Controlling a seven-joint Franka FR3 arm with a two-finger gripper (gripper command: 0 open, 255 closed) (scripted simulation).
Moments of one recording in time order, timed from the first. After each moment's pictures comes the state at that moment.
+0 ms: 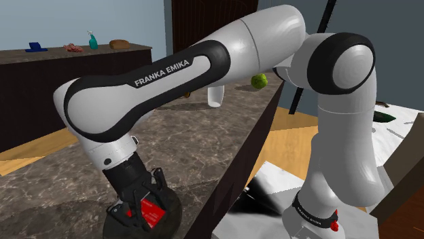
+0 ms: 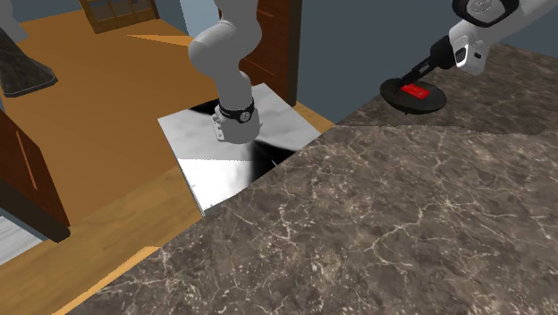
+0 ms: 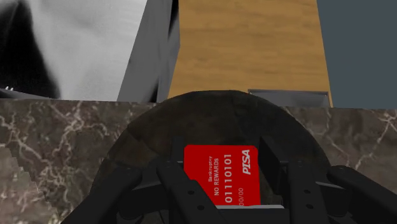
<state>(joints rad) 0.47 0.36 0.33 -1.70 0.22 1.55 0.57</state>
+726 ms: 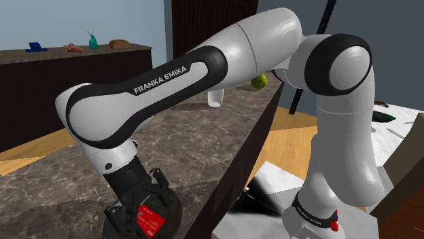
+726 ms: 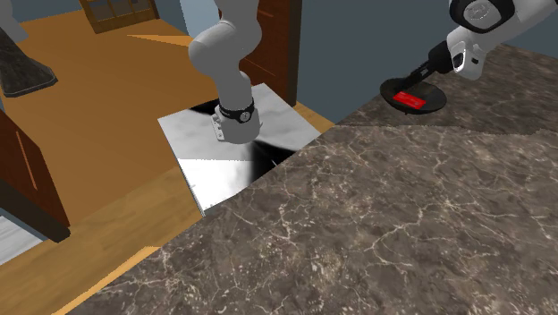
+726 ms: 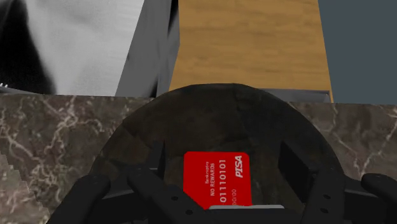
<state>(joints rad) 0.47 0.37 0.33 -1.71 0.21 1.58 0.57</state>
